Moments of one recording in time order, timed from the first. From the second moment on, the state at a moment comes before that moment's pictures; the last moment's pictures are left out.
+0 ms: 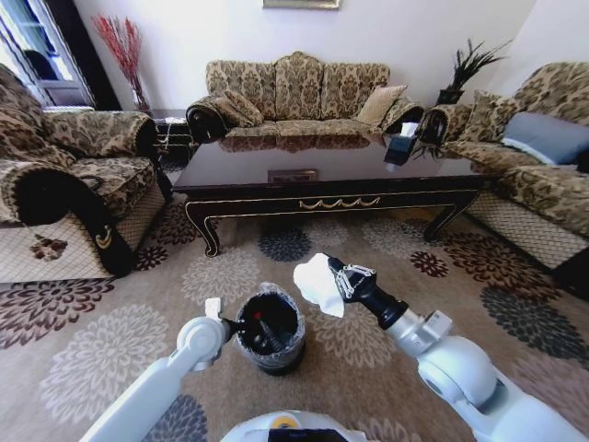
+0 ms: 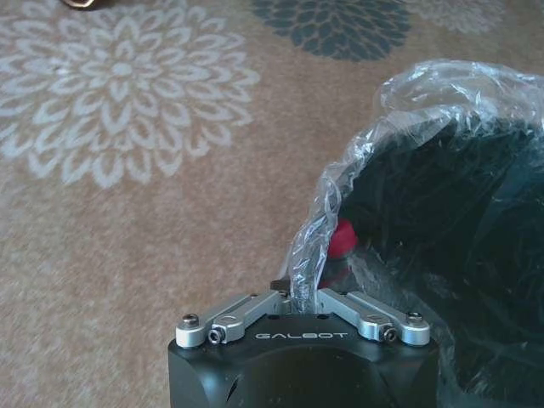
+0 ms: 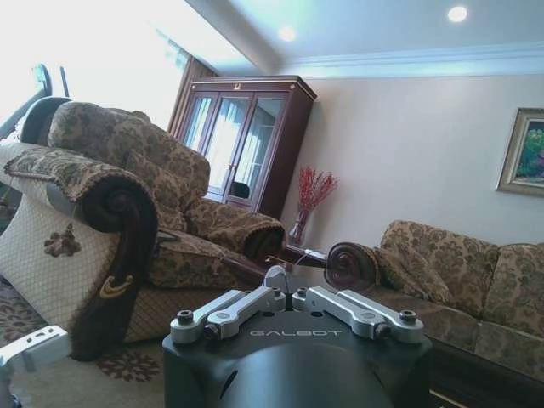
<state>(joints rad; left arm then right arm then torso) 1.01 -0.93 0.00 -2.02 -1.47 0.74 -0.96 -1.47 0.73 0.49 2.44 0.46 0.00 -0.11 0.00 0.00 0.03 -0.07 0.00</state>
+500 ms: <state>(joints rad) 0.81 -0.97 0.18 -2.01 -1.56 0.74 -1.01 -1.53 0.79 0.43 2.40 0.34 0.01 -0.14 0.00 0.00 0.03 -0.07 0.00</state>
